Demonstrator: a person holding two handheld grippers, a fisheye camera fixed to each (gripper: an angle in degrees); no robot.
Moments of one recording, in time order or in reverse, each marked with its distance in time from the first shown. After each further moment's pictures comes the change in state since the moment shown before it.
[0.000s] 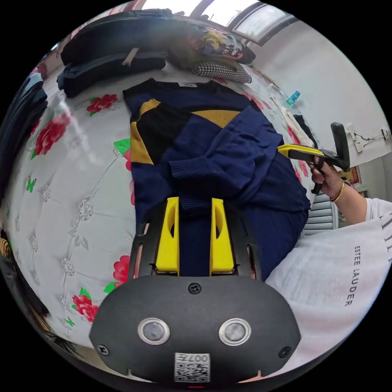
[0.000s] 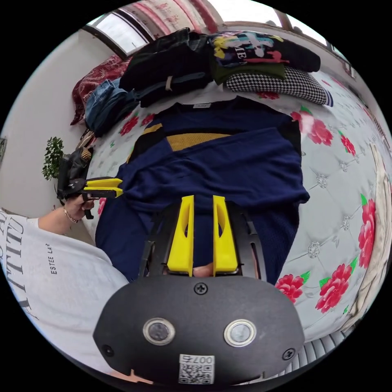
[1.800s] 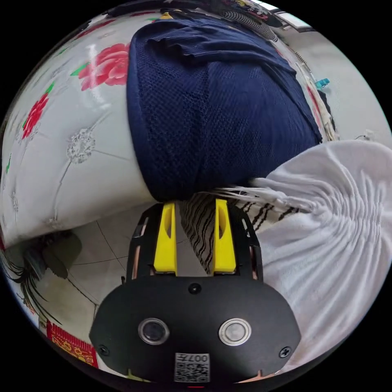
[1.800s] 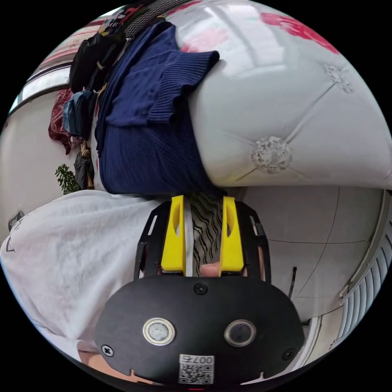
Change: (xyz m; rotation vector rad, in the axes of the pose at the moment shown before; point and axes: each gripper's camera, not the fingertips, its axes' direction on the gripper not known) left arm 0.117 0.212 0.008 -0.337 0.036 -0.232; right arm 0.185 0.170 -0.068 -0.302 -0.297 0.450
